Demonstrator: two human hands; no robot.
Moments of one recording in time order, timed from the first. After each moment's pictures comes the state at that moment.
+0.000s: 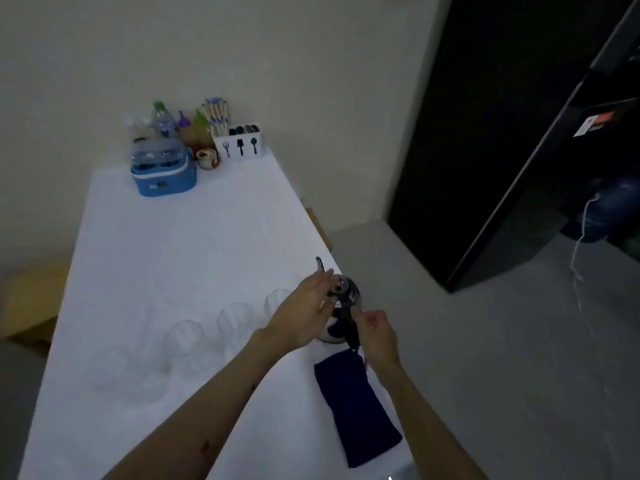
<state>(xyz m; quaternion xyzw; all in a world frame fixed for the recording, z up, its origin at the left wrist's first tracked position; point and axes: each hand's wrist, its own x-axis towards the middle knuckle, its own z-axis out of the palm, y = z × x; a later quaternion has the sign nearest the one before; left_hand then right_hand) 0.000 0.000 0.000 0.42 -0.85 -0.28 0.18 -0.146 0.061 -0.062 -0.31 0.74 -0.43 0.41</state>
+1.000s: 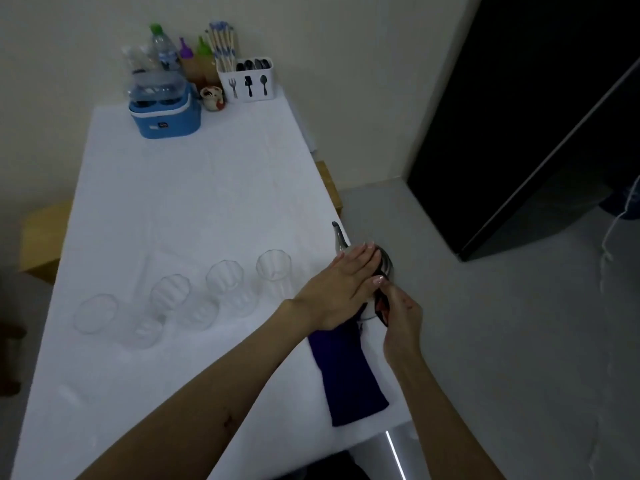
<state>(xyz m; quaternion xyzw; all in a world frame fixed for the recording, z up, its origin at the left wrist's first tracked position) -0.055 0.016 -0.018 0.36 -0.89 -0.29 0.06 -0.179 0.080 -0.059 -0.13 0.60 -0.63 0.48</state>
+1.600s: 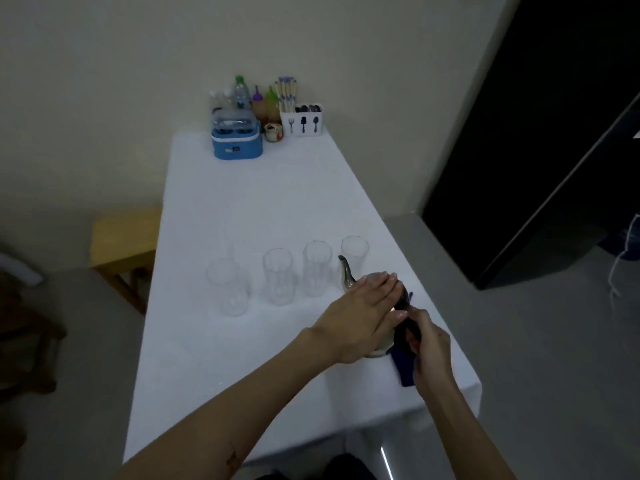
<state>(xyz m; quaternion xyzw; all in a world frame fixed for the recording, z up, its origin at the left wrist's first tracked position) 0.104 0.146 0.017 0.33 -0.92 -0.18 0.11 -0.039 0.198 -0.028 -0.15 0.63 -0.59 0.48</state>
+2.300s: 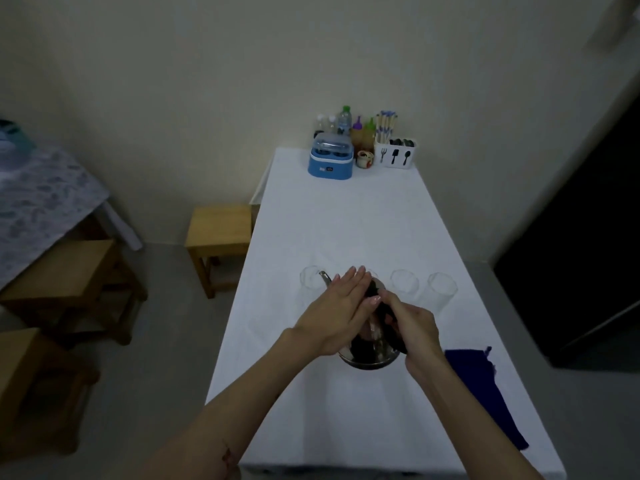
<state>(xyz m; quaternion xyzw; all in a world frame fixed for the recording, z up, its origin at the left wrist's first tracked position) 0.258 0.141 0.027 0.53 -0.78 -0.27 0.21 0.103 0.134 0.019 -0.36 0.66 -0.41 0.51</state>
